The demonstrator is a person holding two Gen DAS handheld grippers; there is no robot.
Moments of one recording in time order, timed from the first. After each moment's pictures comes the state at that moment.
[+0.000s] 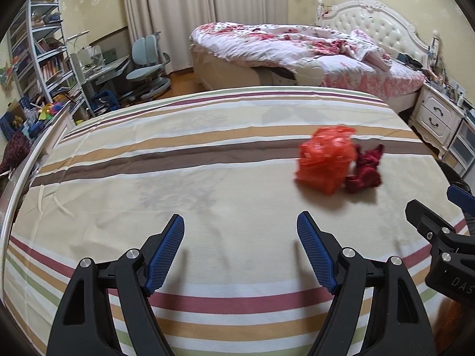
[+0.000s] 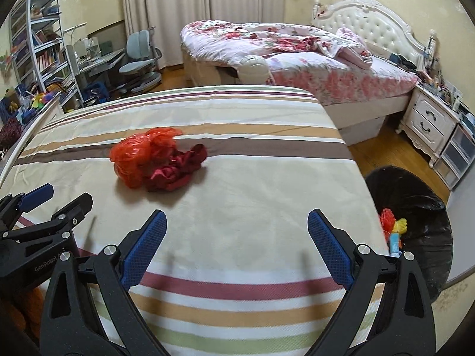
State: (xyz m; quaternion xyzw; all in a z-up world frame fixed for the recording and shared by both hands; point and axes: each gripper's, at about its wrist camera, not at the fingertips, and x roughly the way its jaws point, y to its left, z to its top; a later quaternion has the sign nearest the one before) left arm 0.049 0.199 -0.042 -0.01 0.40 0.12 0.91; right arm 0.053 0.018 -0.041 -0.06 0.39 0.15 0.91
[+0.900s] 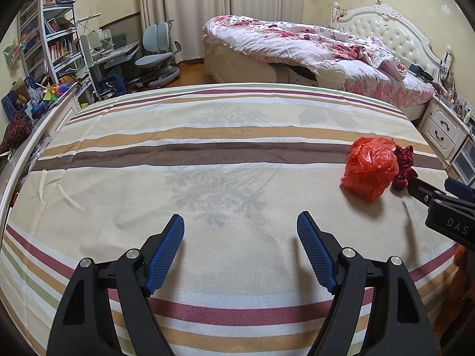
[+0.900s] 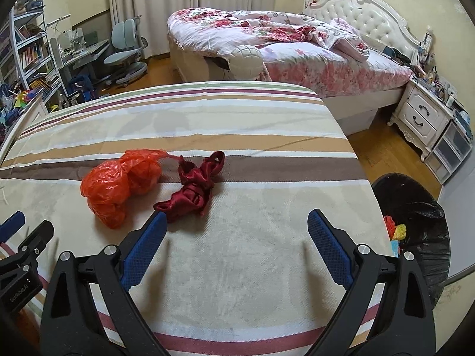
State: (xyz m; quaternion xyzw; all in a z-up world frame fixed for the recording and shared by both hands) left arm 0.047 0.238 -0.047 -0.05 0.41 0.12 0.90; right arm 0.094 0.041 -0.044 -0.07 0.41 0.11 0.90
